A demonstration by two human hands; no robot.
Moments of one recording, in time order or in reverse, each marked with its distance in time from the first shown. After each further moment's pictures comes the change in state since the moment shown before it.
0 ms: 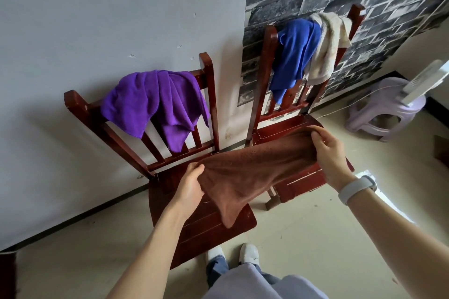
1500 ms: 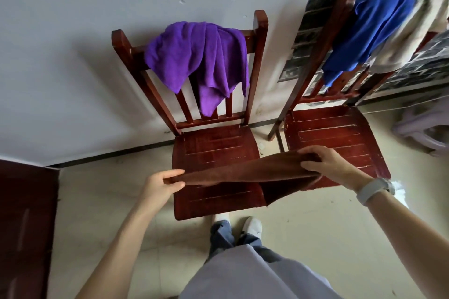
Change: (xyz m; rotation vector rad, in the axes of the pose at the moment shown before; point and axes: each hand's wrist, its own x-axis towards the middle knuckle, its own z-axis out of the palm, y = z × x) left_hand -0.072 -0.028 -0.117 0.760 0.411 0.050; right_hand -0.002 0.030 0.035 -0.582 -0.787 -0.011
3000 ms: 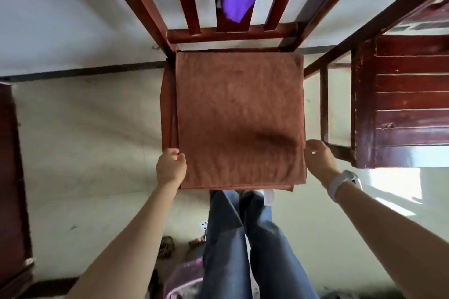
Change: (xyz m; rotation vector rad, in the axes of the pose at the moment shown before) left_hand 0.167 -0.203 0.128 0.074 0.221 -0.491; right_hand 0.193 0.147 0.212 -0.083 0.159 0.468
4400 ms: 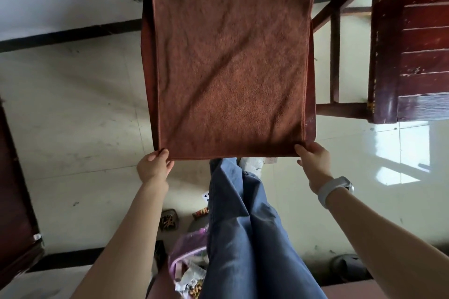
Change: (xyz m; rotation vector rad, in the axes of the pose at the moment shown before) left_hand -0.016 -0.077 0.024 -0.704 0.111 -0.462; right_hand -0.038 0.087 0.071 0.472 0.019 0.165
